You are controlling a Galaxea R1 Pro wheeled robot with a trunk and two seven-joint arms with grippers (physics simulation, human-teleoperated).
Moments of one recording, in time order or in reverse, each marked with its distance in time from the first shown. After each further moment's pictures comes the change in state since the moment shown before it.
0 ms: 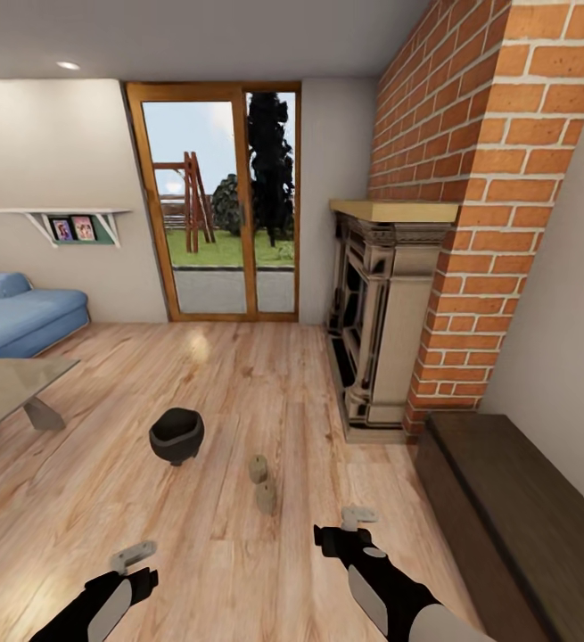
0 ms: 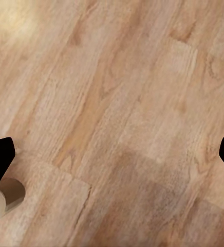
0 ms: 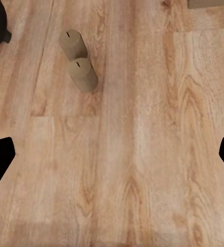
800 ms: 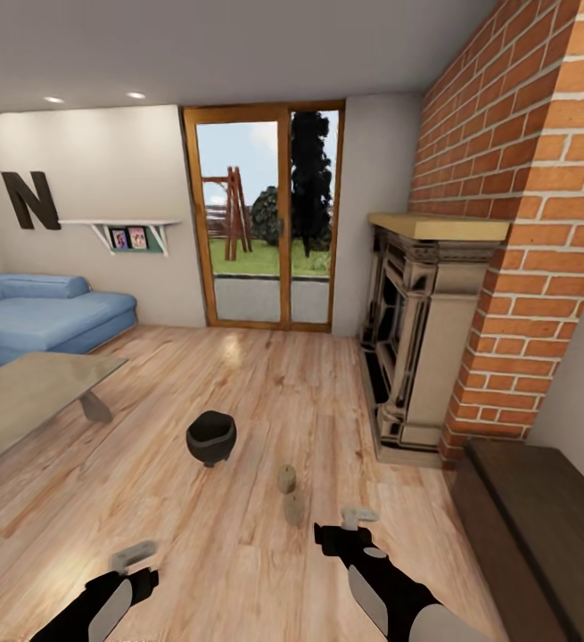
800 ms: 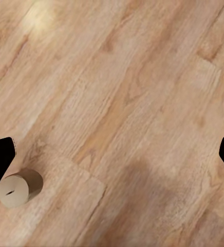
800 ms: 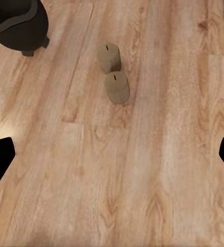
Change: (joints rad) left arm 0.000 -0.001 0.000 0.000 0.000 -0.001 -0.001; right arm 0.000 -0.001 -0.001 0.000 0.000 -0.014 0.000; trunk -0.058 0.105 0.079
